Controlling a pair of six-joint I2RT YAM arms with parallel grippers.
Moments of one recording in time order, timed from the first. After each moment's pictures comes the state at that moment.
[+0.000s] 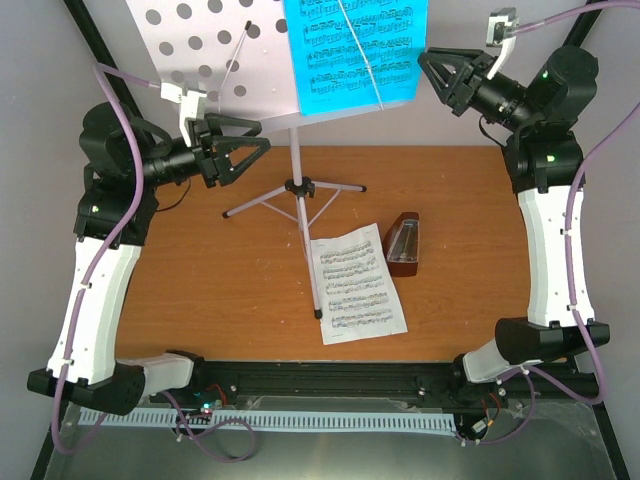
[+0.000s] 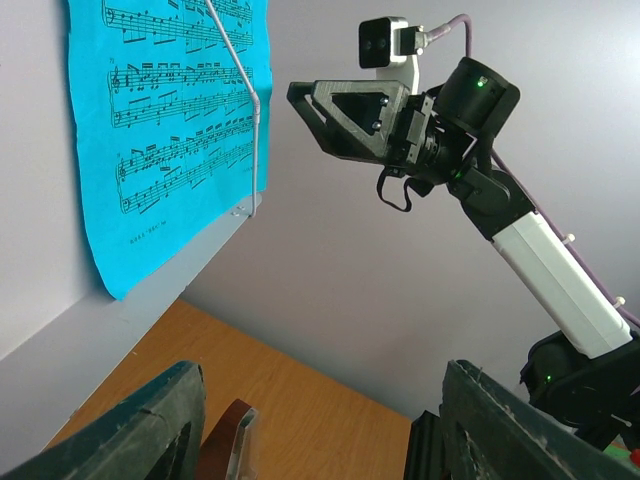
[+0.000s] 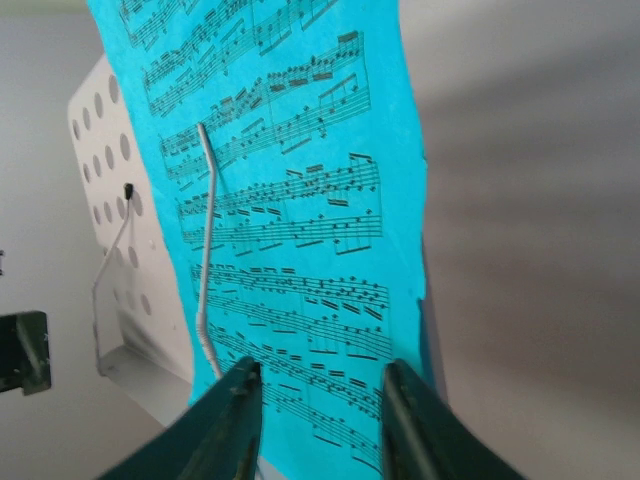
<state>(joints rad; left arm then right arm) -0.23 1.23 1.73 -0.42 0.98 -0.38 0.09 1.52 2.04 -0.29 -0.85 0.40</state>
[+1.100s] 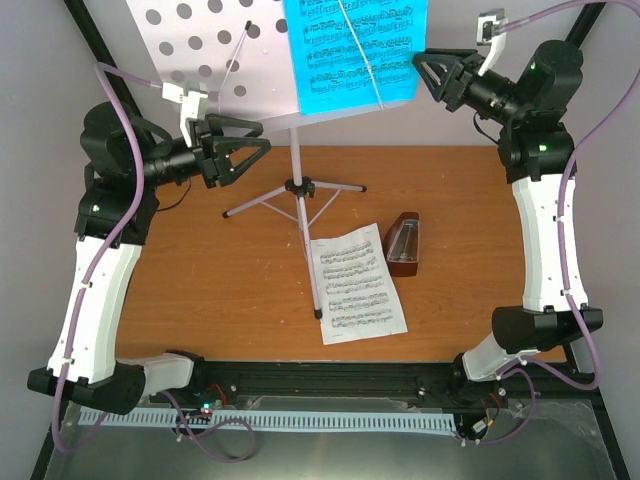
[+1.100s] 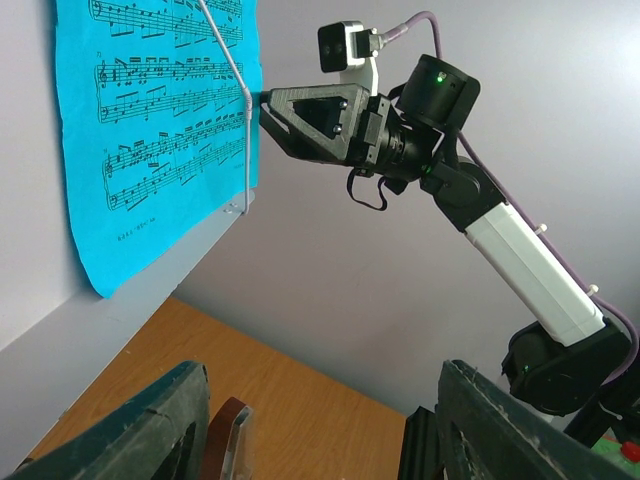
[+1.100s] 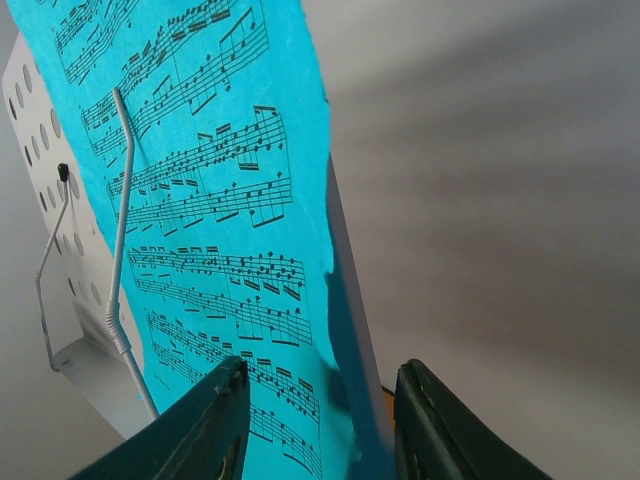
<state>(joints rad) -0.23 1.23 1.73 -0.42 1.00 -0.38 0.09 1.58 2.08 -0.35 -0.82 0.36</state>
